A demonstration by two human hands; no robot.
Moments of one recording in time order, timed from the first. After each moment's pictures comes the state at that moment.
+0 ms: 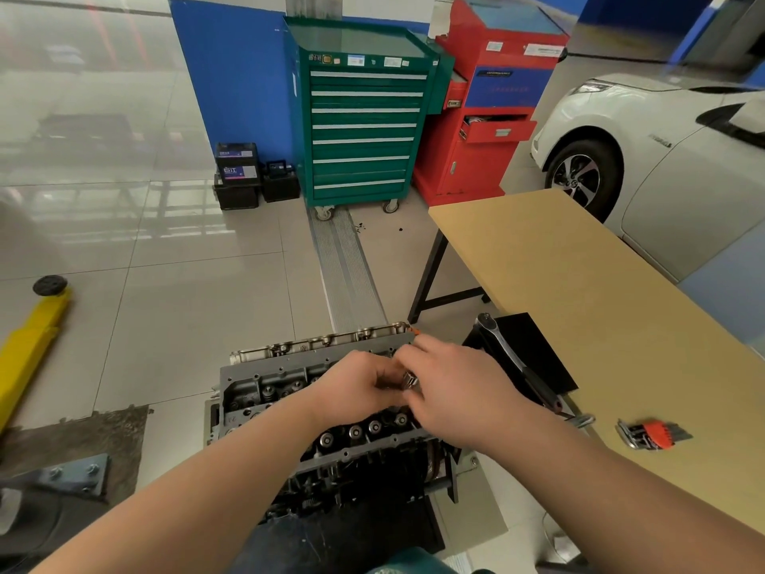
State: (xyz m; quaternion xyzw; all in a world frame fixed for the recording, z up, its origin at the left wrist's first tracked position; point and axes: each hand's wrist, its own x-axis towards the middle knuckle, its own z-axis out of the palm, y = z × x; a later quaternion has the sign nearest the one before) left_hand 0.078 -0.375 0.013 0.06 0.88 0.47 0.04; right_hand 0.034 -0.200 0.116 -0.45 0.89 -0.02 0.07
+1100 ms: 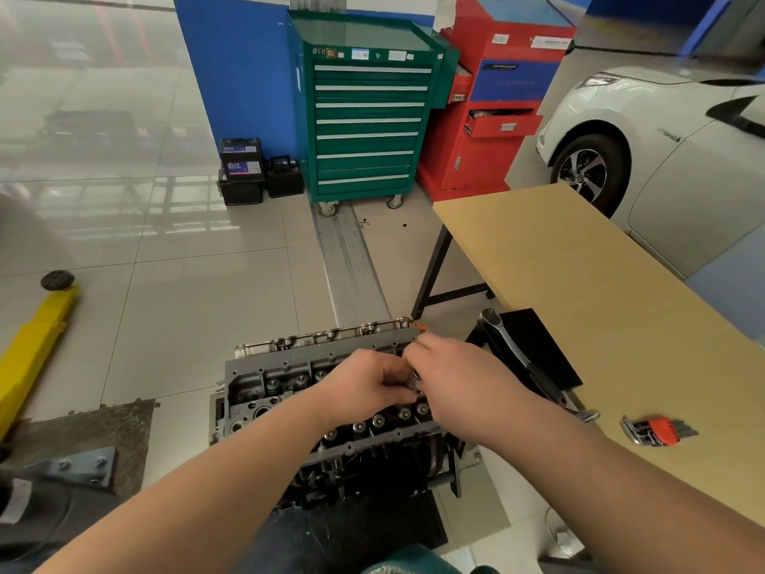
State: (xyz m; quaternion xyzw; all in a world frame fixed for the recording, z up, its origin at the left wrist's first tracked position) left_hand 0.082 -0.369 0.013 0.04 0.88 0.48 0.04; right_hand 0.031 -0.199 0.113 -0.47 0.88 0.00 0.10
